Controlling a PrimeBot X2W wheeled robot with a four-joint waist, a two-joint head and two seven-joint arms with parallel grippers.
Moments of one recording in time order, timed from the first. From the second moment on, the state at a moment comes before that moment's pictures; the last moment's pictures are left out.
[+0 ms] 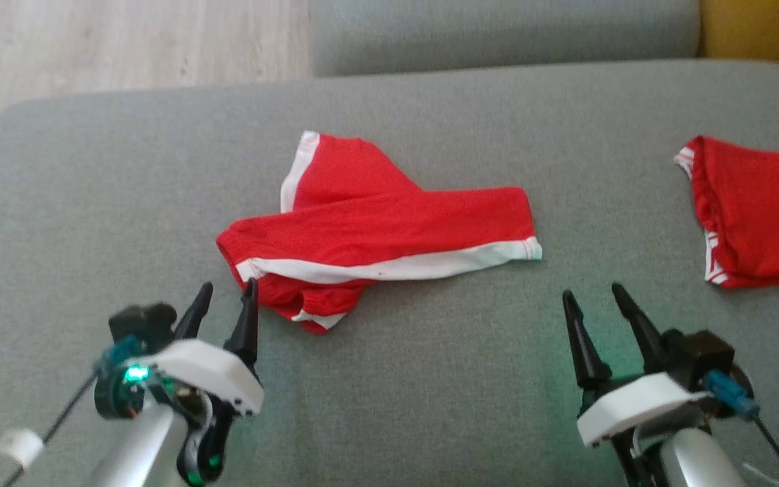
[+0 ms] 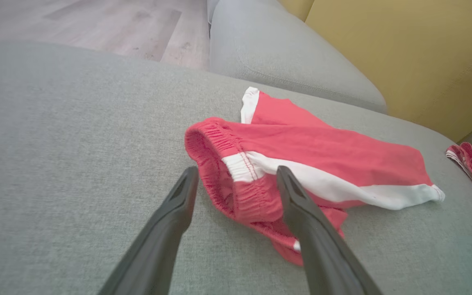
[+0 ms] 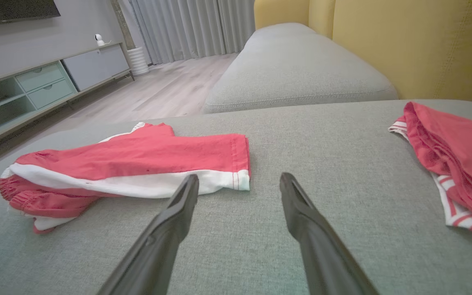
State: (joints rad) left arm -0.25 0.23 -0.42 0.39 -0.67 0.04 0.02; right arm -0.04 -0.05 0.13 0.28 0.16 0.13 -0.14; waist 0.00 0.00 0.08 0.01
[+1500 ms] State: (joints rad) left arm -0.36 0.17 -0.39 0.47 -0.81 -0.04 0.03; right arm -0.29 -0.05 0.16 0.45 0.08 0.13 -0.07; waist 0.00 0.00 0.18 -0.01
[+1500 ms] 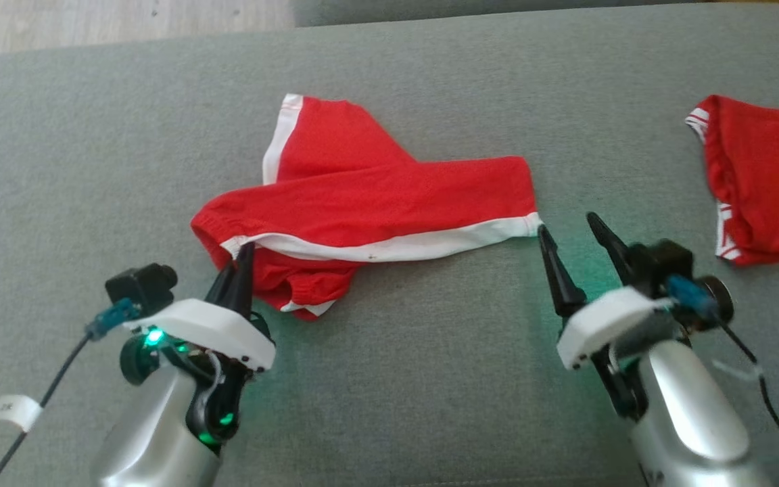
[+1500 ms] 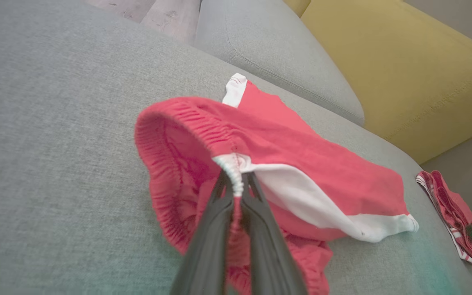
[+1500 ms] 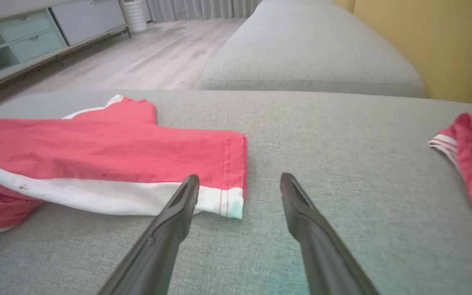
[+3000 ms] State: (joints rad) left arm -0.37 0.15 -0.42 0.44 -0.79 -0.03 -0.01; right arm -0.57 -0.06 0.39 0.87 0.20 0.13 -0.17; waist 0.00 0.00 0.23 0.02
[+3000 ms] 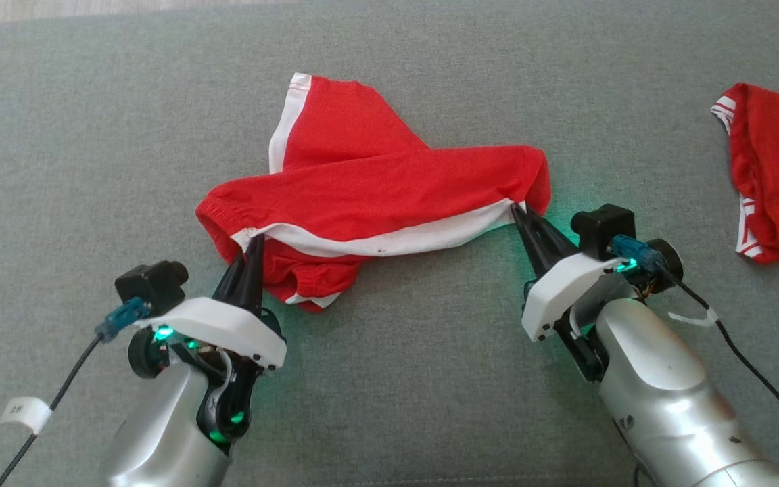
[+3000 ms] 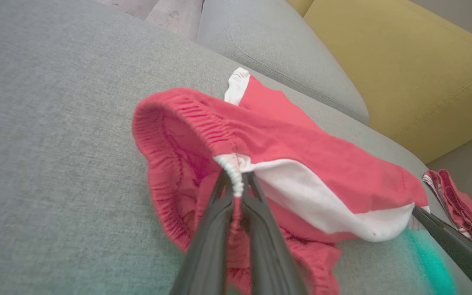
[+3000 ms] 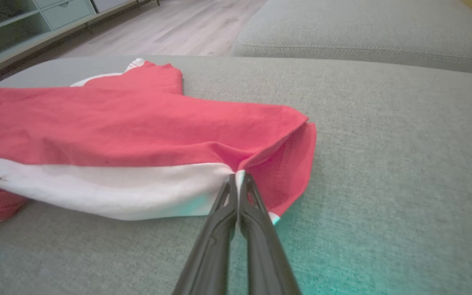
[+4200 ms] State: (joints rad) left arm -0.50 0.46 -0.37 -0.38 -0.66 0.06 0.18; right arm -0.33 -0.20 0.16 -0.31 0.44 0.13 0.14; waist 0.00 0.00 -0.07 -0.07
